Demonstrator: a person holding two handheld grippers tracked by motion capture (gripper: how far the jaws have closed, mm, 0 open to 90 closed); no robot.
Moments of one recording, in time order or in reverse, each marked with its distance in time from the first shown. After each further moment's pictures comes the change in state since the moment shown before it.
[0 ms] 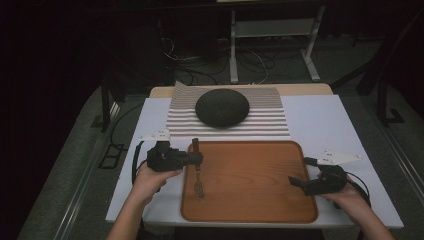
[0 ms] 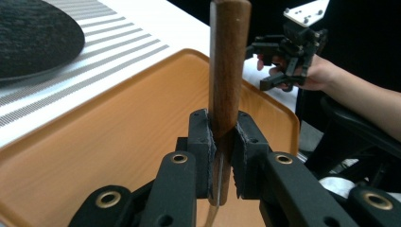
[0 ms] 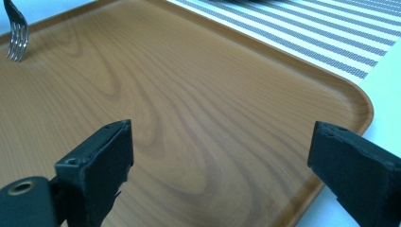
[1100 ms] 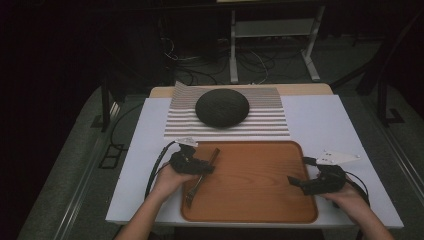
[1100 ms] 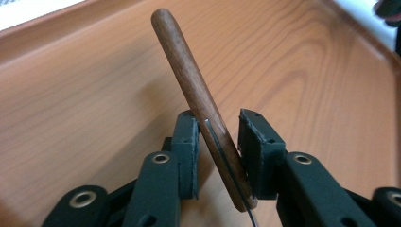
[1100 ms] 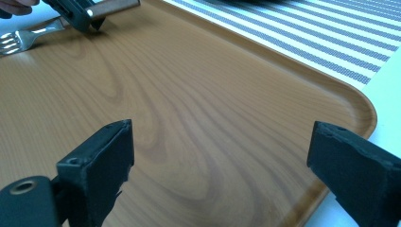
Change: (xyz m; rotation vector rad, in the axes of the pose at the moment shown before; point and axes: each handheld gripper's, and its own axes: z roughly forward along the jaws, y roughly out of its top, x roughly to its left) left arm 0.039 -0.033 0.070 0.295 0.138 -0.078; right arm 0.001 0.002 0.001 -0.007 0.006 -0.007
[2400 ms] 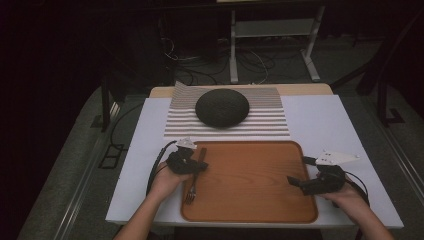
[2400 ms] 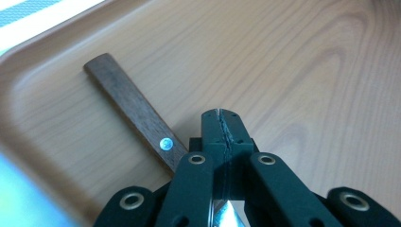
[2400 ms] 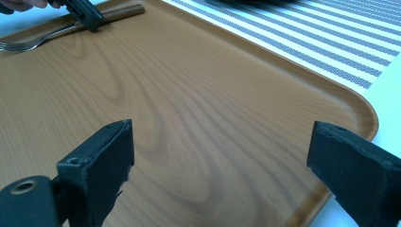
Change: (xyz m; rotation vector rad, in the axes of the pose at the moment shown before) left arm 0.001 -0.004 -0.009 0.033 0.116 0.067; right arm 0.002 0.002 0.000 -0.002 0.001 -0.013
